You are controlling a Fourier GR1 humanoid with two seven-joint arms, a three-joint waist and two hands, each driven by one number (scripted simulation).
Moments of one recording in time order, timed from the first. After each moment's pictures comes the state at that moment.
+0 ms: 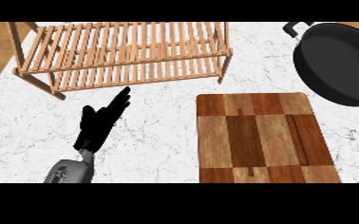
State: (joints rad) left arm -0.12 0.13 -0.12 -1.36 0.02 -0.14 0.15; right arm -0.87 -0.87 0.10 -0.37 0.50 -0.07 -0.24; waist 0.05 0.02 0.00
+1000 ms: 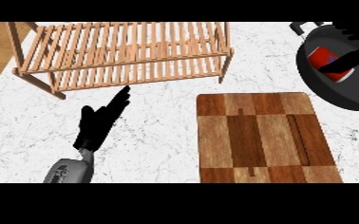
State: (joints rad) left arm -0.12 0.13 -0.11 -1.36 0.01 -0.15 0.13; right arm -1.03 -0.67 0.04 -0.15 0.50 0.01 -0.07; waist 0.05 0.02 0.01
